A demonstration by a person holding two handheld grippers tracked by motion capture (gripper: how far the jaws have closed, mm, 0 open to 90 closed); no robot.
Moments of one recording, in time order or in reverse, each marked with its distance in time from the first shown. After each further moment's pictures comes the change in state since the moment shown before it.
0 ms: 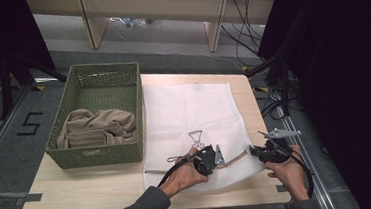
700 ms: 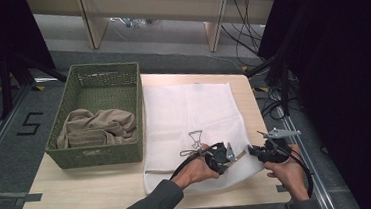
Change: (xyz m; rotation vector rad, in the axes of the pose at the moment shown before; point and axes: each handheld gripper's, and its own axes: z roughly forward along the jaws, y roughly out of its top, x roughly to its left) left arm 0.008 0.025 0.027 0.019 -0.109 0.005; right arm 0.003 0.002 0.000 -0.013 0.032 -0.001
